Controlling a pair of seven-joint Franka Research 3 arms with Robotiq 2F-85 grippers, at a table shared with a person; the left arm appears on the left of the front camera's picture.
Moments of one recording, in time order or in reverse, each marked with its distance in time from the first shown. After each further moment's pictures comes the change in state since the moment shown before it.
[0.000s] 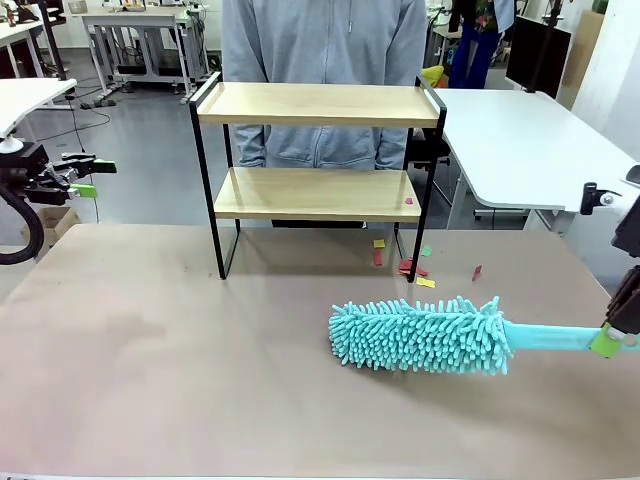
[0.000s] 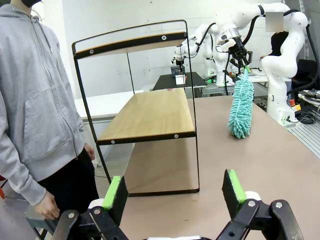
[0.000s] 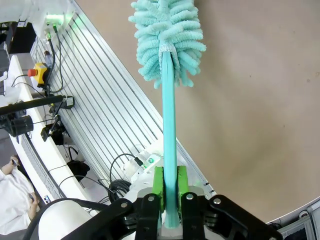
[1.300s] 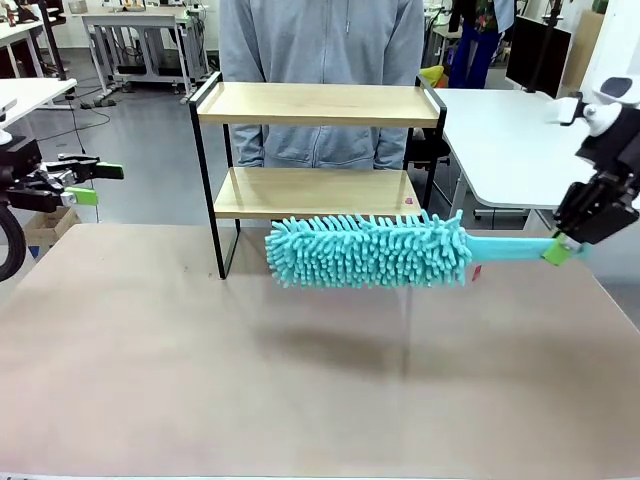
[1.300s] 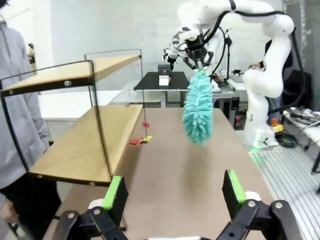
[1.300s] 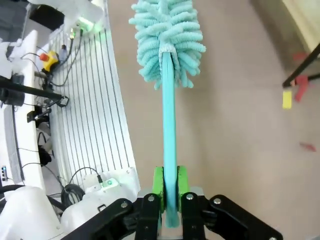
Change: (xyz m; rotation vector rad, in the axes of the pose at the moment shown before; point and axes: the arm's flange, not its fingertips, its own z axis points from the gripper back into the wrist) left arm 0.081 -0.143 -0.086 -0.011 0.037 0.112; right arm 0.082 -0.030 0.070 0.008 -0.180 0.454
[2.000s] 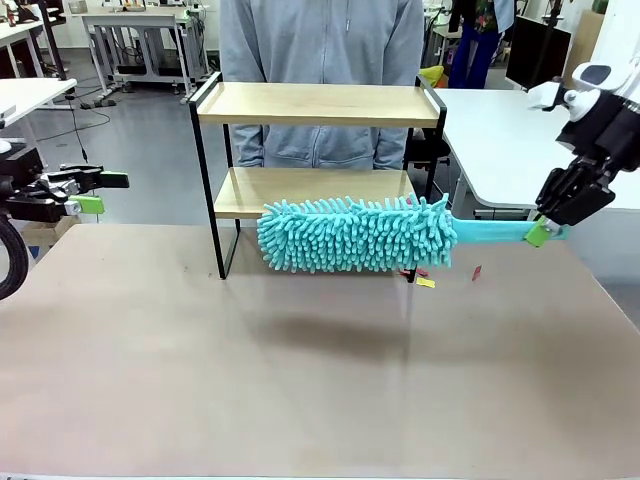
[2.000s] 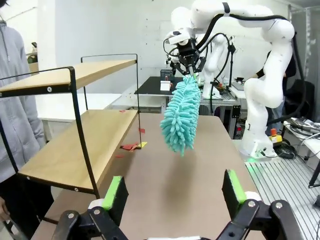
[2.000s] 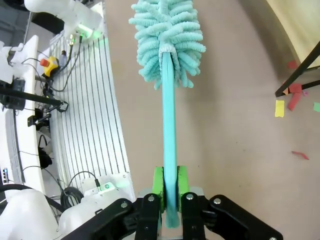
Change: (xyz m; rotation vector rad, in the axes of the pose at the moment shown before) left arm 0.001 -0.020 -0.013 0.021 -0.029 0.027; right arm 0.012 -0.017 0.002 0.007 -0.004 -0.013
